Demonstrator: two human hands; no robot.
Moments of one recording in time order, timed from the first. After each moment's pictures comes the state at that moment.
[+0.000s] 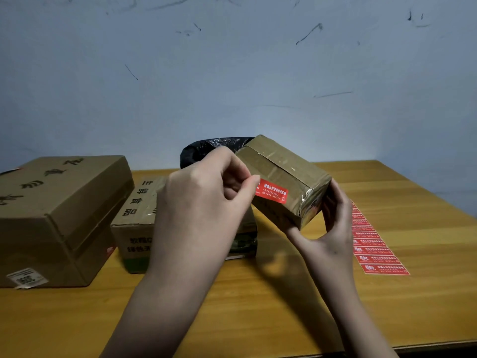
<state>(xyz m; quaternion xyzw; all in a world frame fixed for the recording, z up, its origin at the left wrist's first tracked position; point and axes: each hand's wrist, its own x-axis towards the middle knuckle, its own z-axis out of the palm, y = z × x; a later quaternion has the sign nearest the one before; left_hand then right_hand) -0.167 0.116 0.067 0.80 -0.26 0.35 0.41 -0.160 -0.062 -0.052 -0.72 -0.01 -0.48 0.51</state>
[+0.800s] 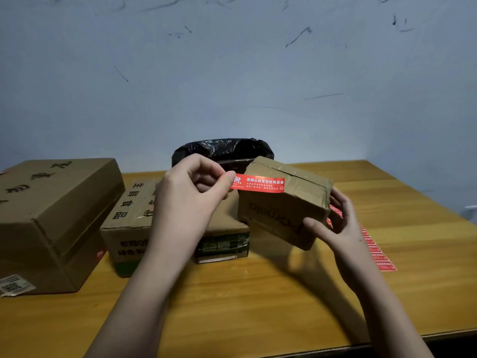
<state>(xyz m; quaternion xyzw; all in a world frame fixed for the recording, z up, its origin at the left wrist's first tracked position) -0.123 0.116 0.048 0.76 -0.22 0.20 0.58 -0.179 -0.108 -0.042 -0.68 0.01 -0.31 0.67</state>
